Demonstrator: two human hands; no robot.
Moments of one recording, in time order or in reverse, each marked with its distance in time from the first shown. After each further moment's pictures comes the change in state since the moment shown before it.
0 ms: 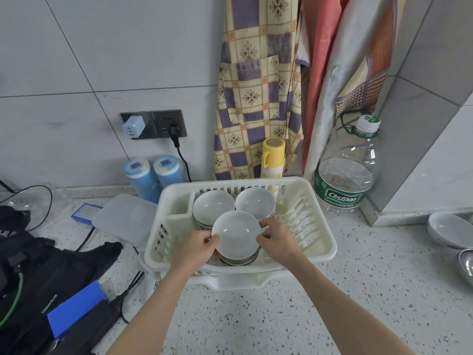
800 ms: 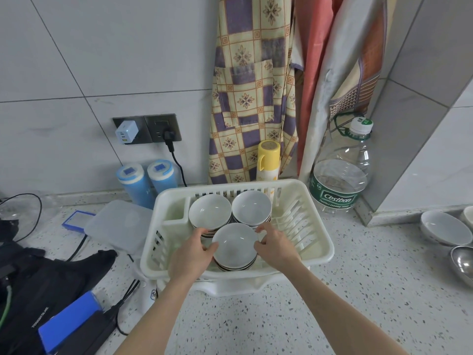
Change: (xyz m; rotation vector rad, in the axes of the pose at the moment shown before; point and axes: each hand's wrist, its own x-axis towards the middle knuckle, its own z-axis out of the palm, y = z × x) left_hand 0.003 -0.003 0.007 0.071 0.117 -0.002; right_hand 0.003 0.001 0.006 -0.174 -0.014 0.074
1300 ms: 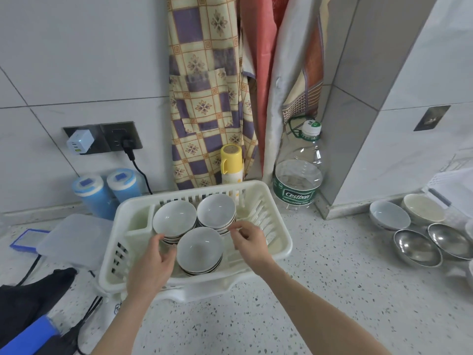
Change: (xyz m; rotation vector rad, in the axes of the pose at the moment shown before) left_hand -0.017 0.002 -0.007 -0.023 0.059 -0.015; right_hand -0.024 0.005 -0.021 0.583 0.216 -0.065
